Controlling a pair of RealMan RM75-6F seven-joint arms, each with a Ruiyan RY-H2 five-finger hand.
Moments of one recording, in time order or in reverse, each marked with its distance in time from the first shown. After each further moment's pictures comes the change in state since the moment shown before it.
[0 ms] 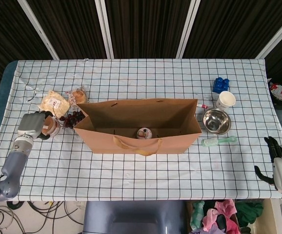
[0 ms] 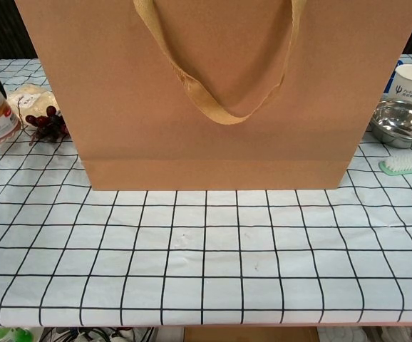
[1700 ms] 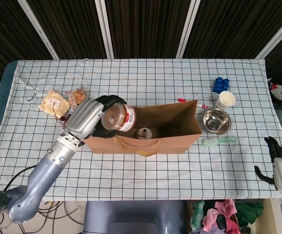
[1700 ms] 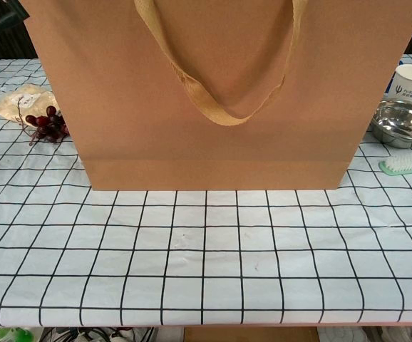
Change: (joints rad) left arm -0.181 0.118 -0.291 -0.615 0.135 0.166 -0.129; right arm 0.001 0.002 0.001 0.002 0.007 -0.006 0.010
